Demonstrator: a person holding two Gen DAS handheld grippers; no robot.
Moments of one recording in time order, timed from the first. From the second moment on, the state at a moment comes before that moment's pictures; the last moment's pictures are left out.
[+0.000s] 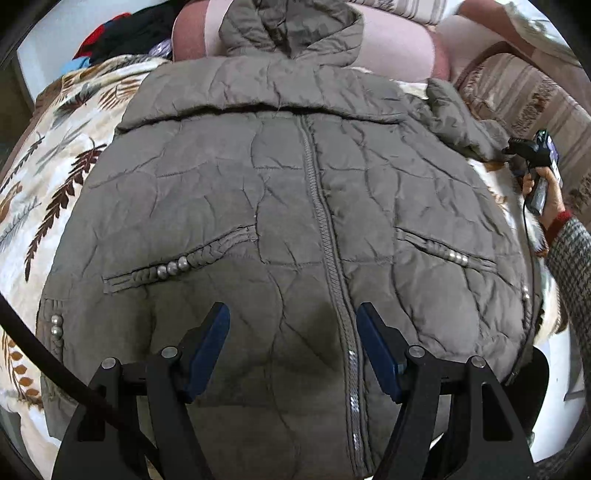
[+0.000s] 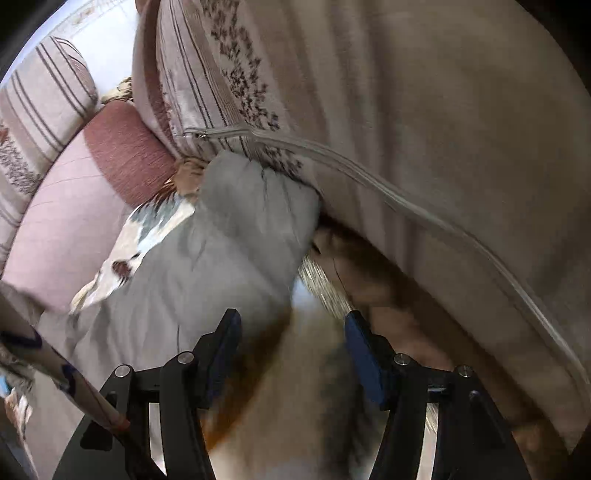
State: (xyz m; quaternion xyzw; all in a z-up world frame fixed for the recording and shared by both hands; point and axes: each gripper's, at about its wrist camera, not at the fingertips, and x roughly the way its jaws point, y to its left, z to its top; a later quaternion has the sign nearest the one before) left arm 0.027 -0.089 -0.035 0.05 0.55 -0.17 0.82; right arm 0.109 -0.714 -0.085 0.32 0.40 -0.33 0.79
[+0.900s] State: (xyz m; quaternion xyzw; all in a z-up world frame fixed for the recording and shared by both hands) left arm 0.006 -0.007 -0.017 -0.03 0.51 -0.16 0.84; right arm 0.130 -0.558 0.155 0.15 0.31 -0.31 0.89
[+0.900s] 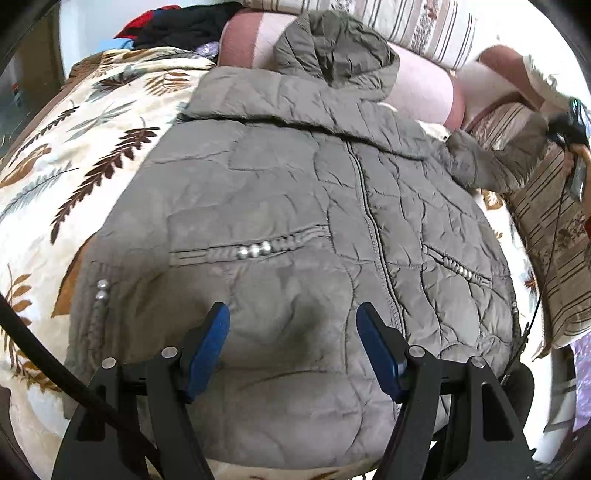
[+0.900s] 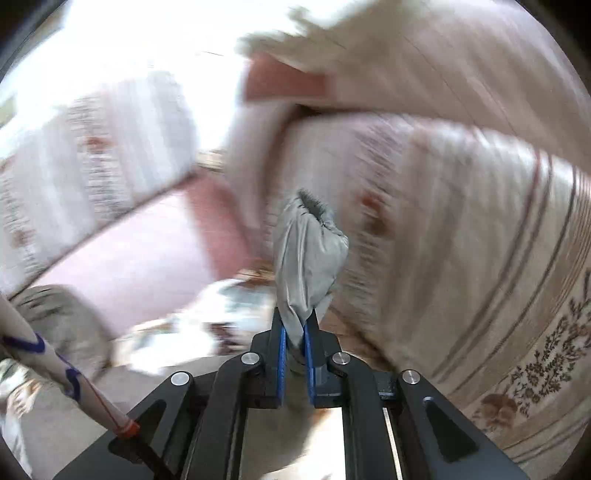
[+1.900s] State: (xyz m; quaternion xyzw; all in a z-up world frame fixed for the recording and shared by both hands) left arm -0.011 0.118 -0.022 -0.07 0.45 -0.09 0.88; right arm 0.287 -0.038 -0.039 -0.12 0.49 0.02 0.86
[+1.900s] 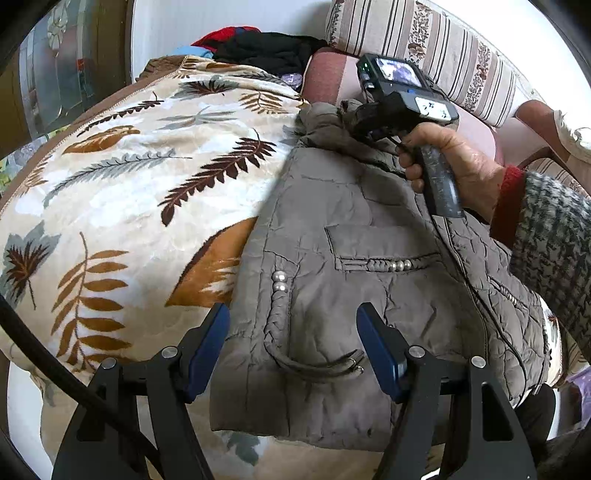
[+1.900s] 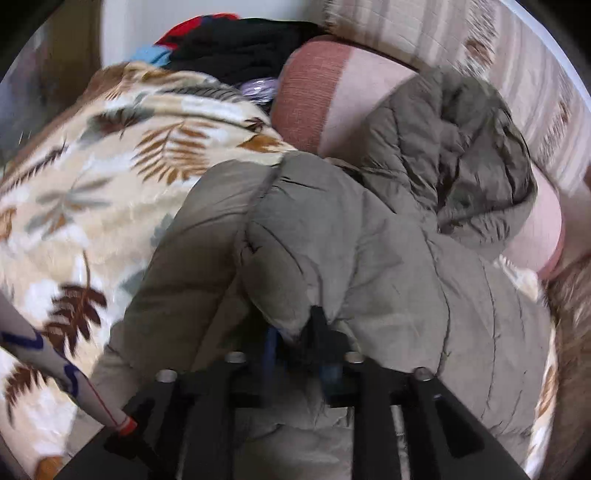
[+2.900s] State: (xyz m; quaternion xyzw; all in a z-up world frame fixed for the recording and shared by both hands) left arm -0.003 0.118 -0.013 -0.06 0.45 -0.07 0.89; right arm 0.242 -0.110 0.002 -0.05 0.46 0.04 0.89
